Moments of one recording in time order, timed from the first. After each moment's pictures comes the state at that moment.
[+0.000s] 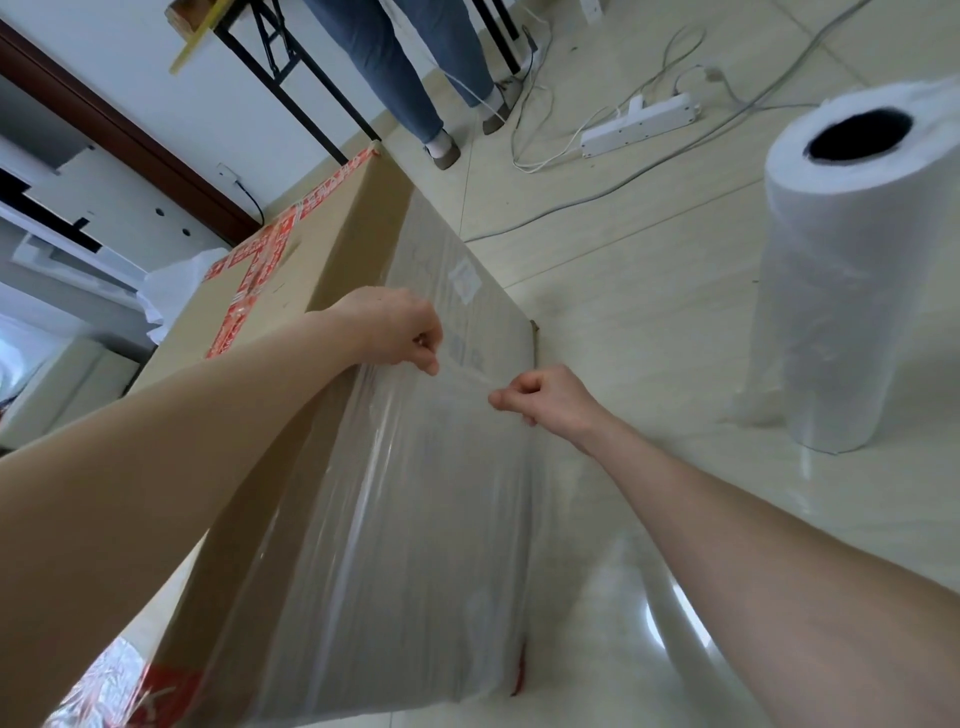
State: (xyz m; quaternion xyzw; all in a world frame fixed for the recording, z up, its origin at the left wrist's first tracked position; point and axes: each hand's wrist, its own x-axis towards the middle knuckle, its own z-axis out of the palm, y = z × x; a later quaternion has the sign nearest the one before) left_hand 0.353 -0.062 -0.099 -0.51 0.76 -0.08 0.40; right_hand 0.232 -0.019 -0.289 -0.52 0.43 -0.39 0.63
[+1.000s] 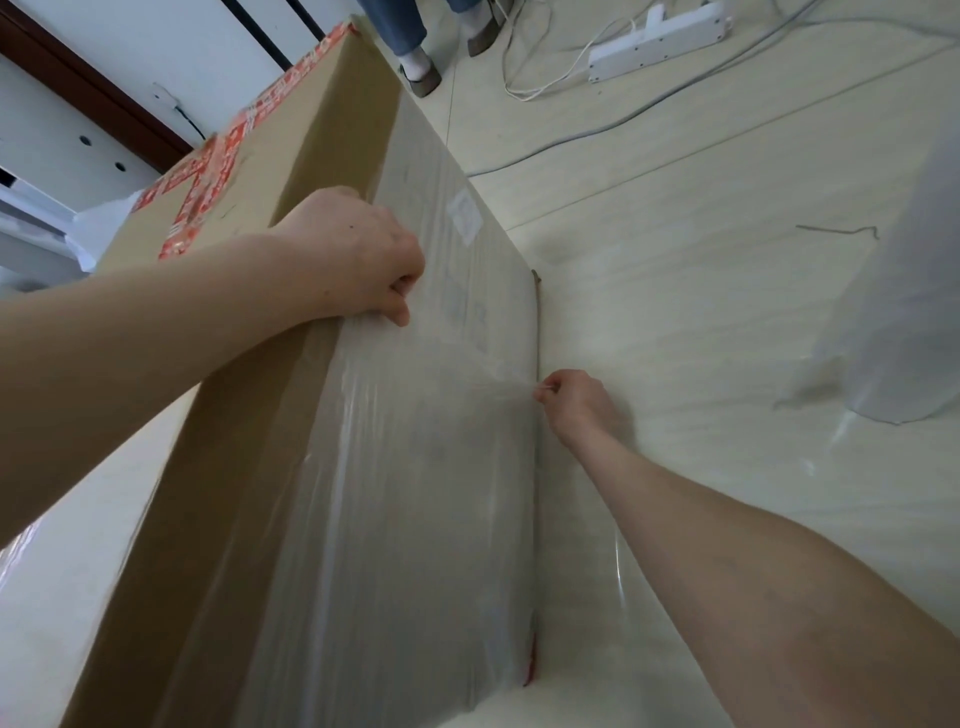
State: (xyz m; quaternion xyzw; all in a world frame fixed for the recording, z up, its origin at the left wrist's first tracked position) left_hand 0.377 -0.071 -0.097 -0.38 0.76 -0.24 0.47; right_hand 0.298 -0.041 -0.391 -0.47 0.70 -0.24 0.48
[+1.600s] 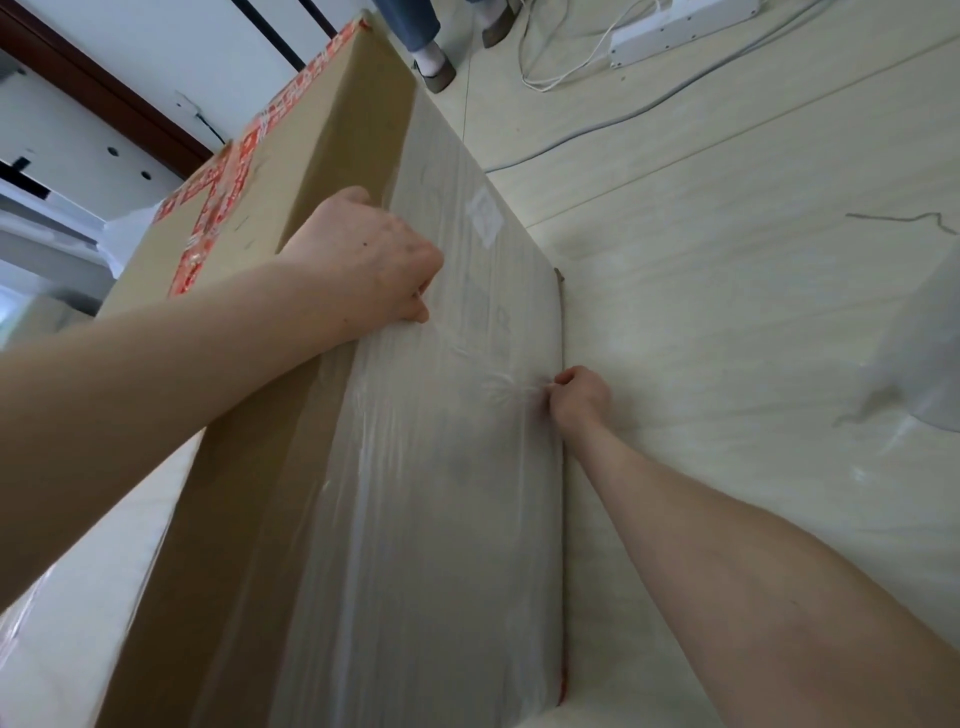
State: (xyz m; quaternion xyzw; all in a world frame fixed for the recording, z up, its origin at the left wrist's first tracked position) left_hand 0.375 -0.065 -0.096 -0.40 0.76 -0.27 0.43; right_hand 0.337 -0.068 -0.404 -0.34 0.70 -0.32 0.54
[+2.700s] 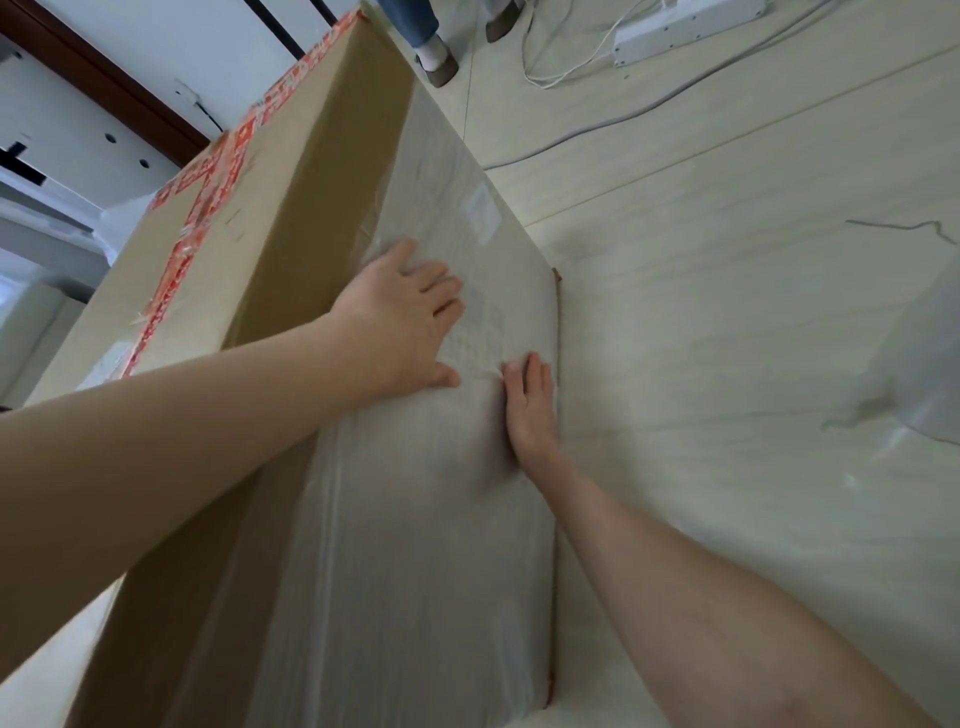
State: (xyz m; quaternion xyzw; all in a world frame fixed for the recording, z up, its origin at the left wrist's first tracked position) left_hand 0.387 -0.054 -0.146 -0.35 0.67 -0.30 0.59; right_hand 0.376 -0.044 -0.387 -0.39 0.55 -0.43 0.60
